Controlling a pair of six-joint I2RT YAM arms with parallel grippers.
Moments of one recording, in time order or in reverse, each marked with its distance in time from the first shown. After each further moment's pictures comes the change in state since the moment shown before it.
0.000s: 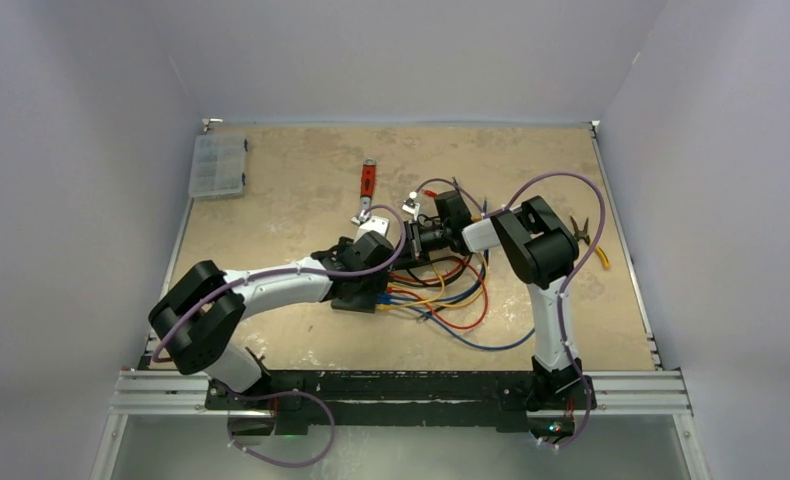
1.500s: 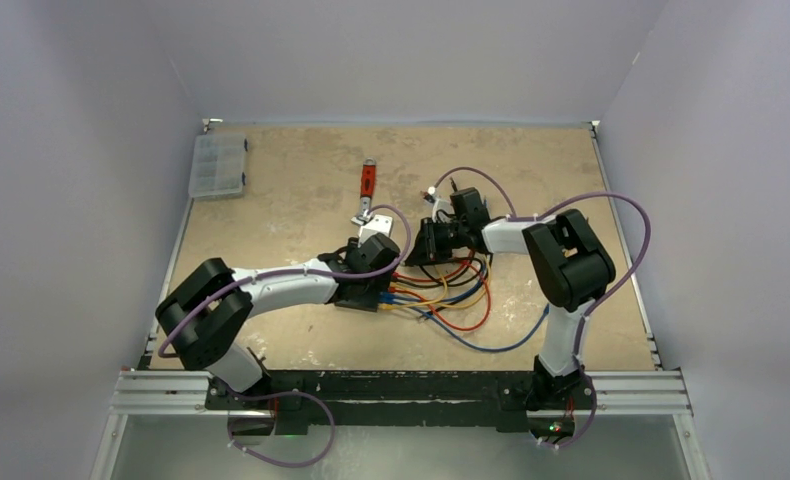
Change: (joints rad) left arm -0.032 0.045 0.015 0.042 -0.056 -0.055; right arm -0.040 -0.259 -0.114 -0.252 0.332 -0.247
